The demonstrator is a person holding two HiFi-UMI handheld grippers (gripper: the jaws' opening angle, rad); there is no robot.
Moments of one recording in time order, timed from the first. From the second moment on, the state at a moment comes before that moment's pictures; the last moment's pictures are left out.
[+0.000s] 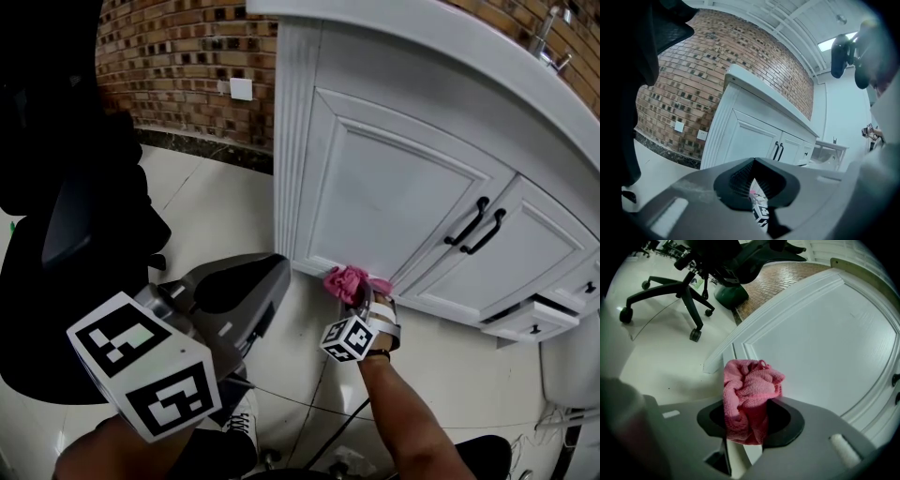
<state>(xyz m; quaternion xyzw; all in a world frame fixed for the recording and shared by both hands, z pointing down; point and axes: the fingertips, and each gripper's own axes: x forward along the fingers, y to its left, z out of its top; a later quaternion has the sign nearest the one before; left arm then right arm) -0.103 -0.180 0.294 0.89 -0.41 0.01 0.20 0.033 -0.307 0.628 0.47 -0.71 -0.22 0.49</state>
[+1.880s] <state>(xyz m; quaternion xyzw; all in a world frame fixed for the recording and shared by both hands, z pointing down) -0.126 -0.147 0.236 0.90 -0.40 -0.06 0.14 -0.075 -0.323 0.197 0.52 -0.62 -0.49 0.33</state>
